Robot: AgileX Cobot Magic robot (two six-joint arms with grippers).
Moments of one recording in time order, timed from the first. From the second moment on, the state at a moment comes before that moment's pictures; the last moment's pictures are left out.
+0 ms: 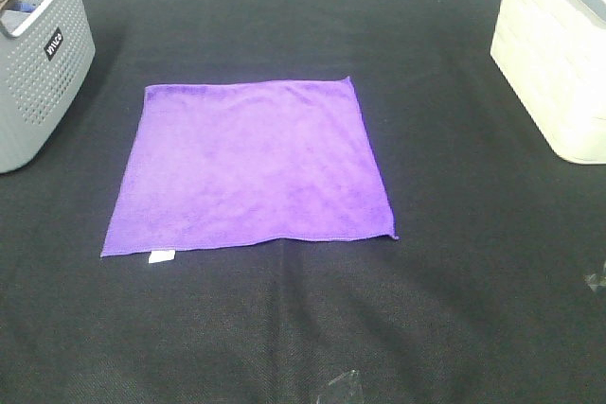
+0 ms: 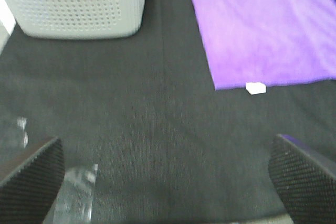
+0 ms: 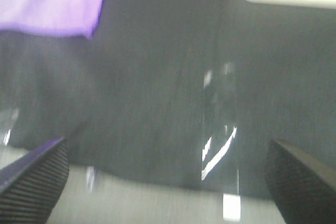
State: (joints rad) left arm 0.05 0.20 -0.61 -0.09 1.15 0.02; right arm 0.05 0.22 -0.56 0.03 1.17 -0.07
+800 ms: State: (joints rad) left arm 0.05 1.38 -0.92 -0.39 0.94 0.28; right arm 0.05 1.52 -0.89 0.72 0.89 -0.62
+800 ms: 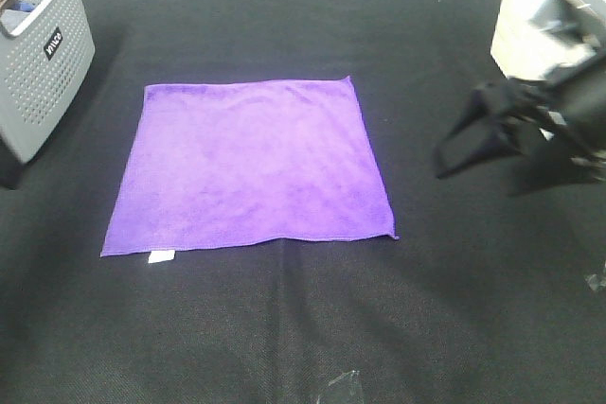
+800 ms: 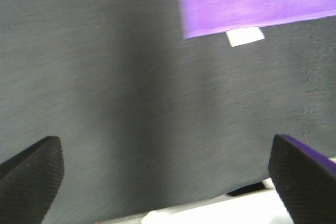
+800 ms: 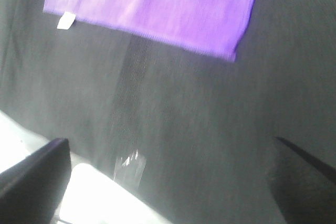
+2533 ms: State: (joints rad) left arm 0.06 2.03 -1.11 -0.76 0.70 0.57; right arm 0.05 2.13 -1.18 0.92 0.82 -0.80
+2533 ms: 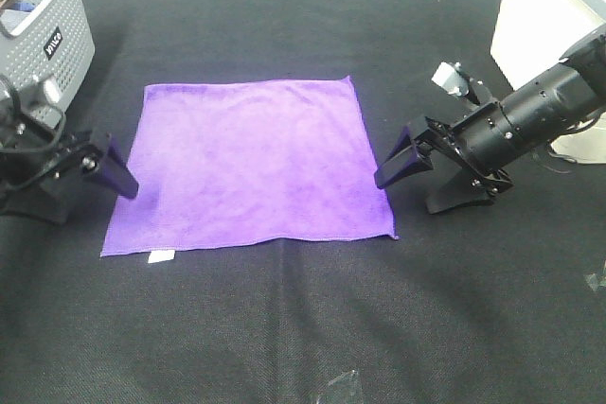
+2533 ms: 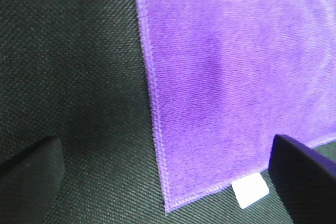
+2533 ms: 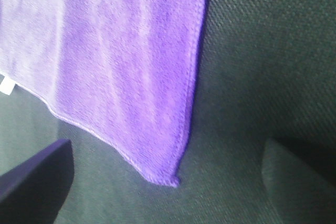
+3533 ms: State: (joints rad) left arm -0.12 2.11 -1.13 -0.97 0.73 0.57; right arm 0.23 2.15 -1.18 0.94 0.75 -0.74
